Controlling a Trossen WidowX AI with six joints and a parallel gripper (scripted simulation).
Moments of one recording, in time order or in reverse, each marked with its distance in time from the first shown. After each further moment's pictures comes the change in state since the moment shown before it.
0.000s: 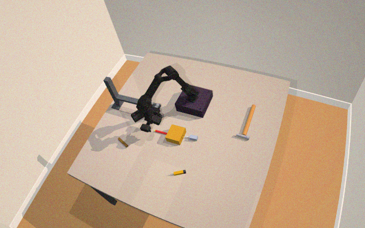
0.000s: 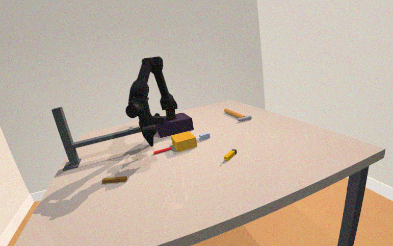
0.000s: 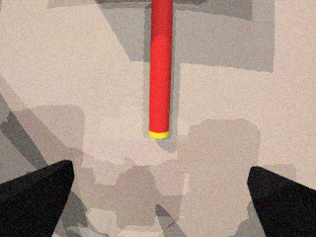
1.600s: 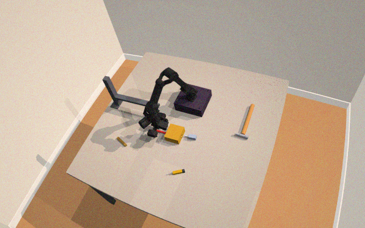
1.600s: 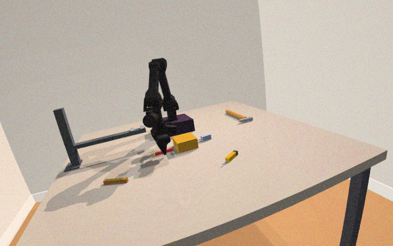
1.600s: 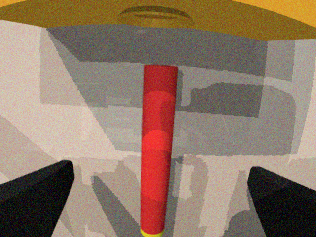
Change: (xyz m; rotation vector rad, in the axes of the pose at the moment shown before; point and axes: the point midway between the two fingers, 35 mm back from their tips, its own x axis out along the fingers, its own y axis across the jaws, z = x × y) arm 0.050 -0.001 0.045 -0.025 0.002 -0.001
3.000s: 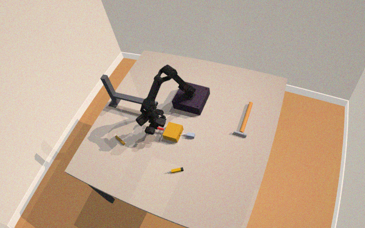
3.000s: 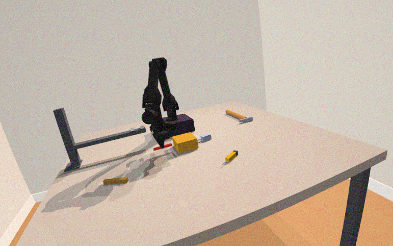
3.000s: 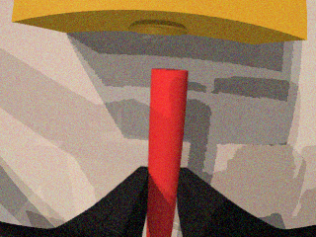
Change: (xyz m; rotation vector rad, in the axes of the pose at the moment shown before) arm -0.019 0.000 0.000 0.002 -0.009 0.020
